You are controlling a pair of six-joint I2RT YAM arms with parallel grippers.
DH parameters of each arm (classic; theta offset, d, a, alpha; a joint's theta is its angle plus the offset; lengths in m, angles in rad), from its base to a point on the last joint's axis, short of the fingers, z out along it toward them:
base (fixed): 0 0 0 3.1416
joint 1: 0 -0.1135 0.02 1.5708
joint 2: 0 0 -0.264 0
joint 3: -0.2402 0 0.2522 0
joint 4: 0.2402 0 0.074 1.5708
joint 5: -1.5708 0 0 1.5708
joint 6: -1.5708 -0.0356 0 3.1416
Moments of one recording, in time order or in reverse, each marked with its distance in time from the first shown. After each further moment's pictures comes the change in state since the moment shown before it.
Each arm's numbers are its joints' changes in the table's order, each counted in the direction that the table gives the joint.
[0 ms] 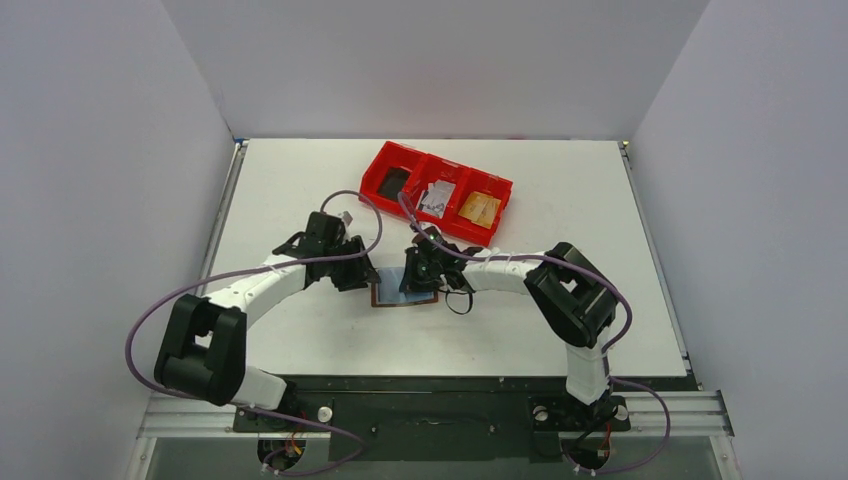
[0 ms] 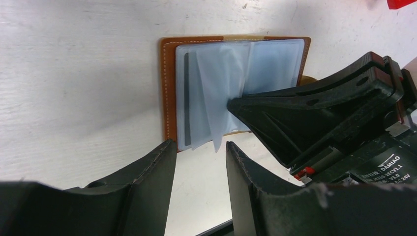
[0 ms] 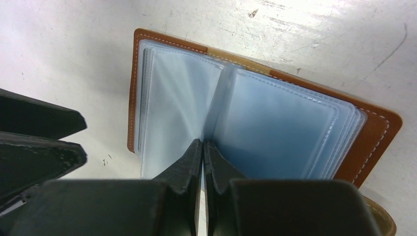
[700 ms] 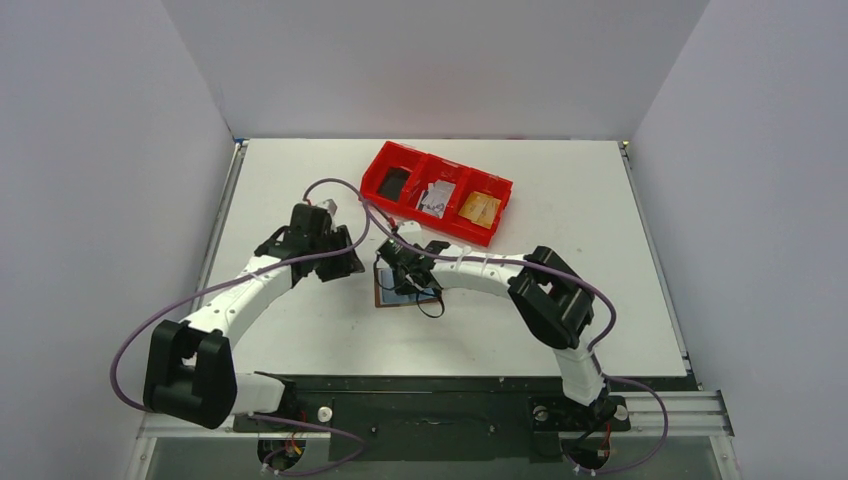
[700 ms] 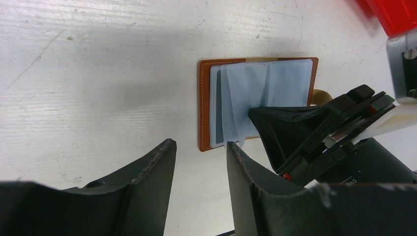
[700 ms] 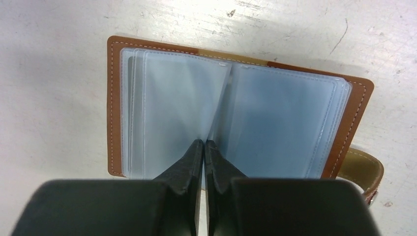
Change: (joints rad) left arm -0.037 -0.108 -0.062 0.115 0.119 -0.084; right arm -0.135 0.105 -0.307 0.433 -0.370 0.016
